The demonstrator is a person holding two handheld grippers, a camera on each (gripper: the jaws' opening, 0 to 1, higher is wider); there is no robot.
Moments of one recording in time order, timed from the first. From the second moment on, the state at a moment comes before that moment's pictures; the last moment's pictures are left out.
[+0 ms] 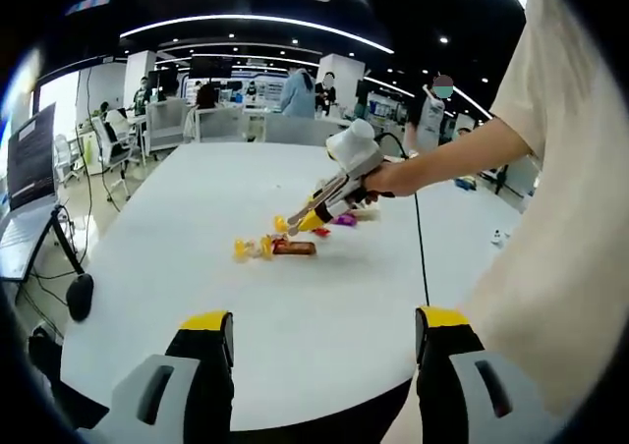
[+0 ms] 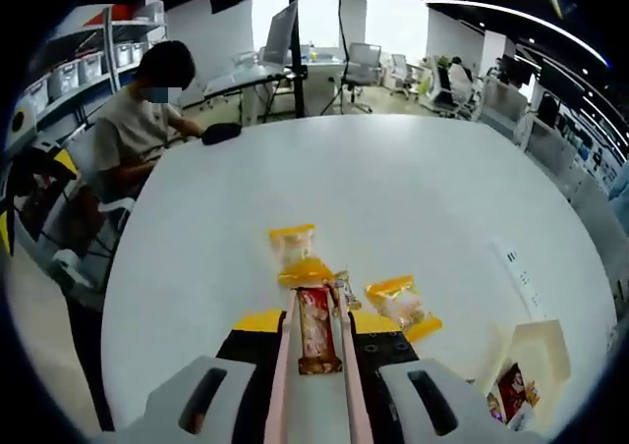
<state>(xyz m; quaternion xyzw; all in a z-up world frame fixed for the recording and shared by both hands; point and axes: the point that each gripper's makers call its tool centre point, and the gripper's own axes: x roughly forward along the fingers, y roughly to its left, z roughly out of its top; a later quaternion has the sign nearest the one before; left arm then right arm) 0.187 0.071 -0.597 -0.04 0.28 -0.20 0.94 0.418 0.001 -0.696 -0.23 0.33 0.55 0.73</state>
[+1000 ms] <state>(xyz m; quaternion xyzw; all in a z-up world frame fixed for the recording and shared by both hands) 0.184 0.081 -0.603 -0.05 0.29 -0.20 0.94 0.411 -0.010 -0.733 -0.29 0.38 0.53 0.70</state>
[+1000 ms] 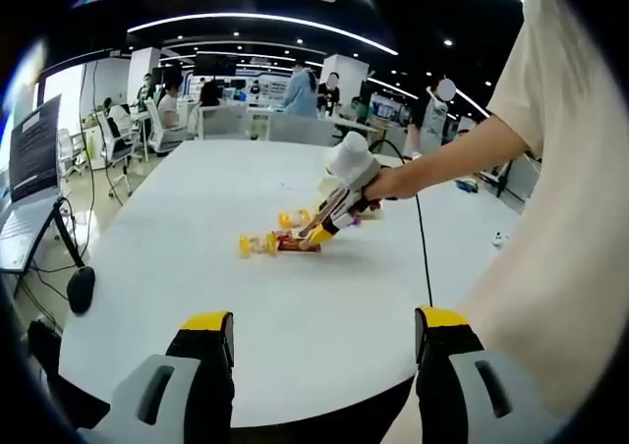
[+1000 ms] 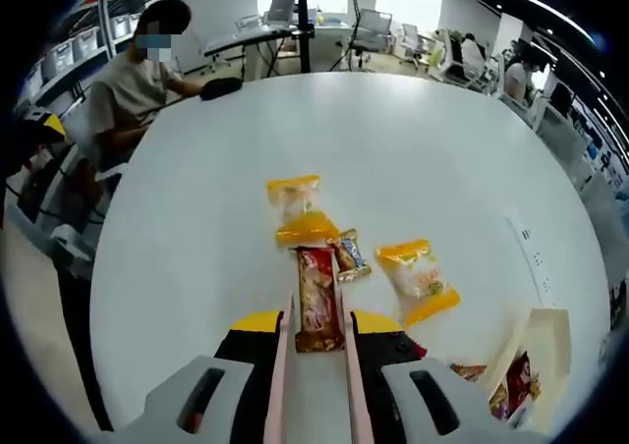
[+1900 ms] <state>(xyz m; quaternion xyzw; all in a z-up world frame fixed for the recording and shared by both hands) 0.182 0.083 -0.607 -0.06 0.29 -0.20 0.93 0.411 -0.012 -0.741 -0.29 0.40 0.52 0.70</state>
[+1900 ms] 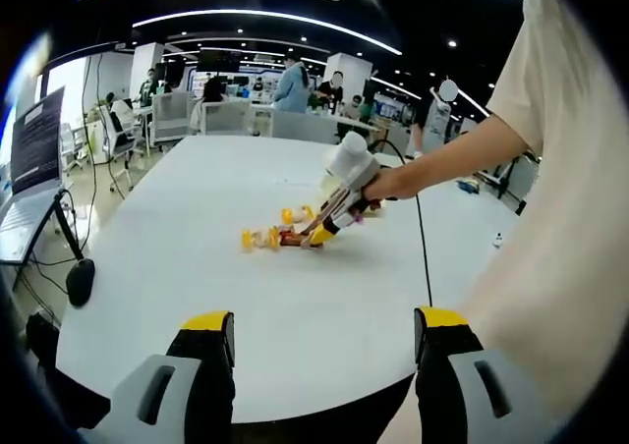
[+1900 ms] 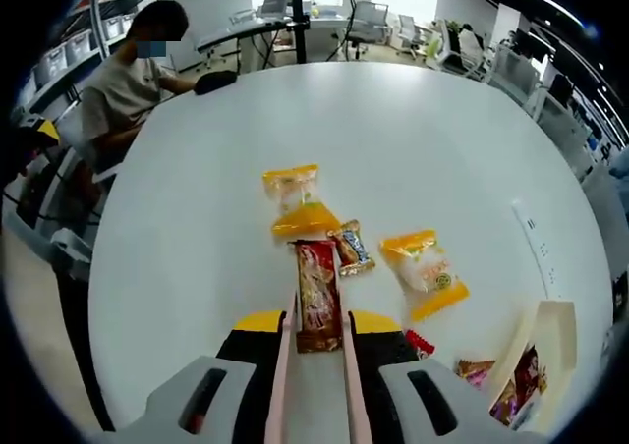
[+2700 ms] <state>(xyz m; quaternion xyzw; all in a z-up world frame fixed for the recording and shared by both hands) 0.178 0.081 -0.606 -0.06 0.29 -0.20 0.93 0.412 -0.011 -0.727 -0.27 0.38 0.51 0.72</state>
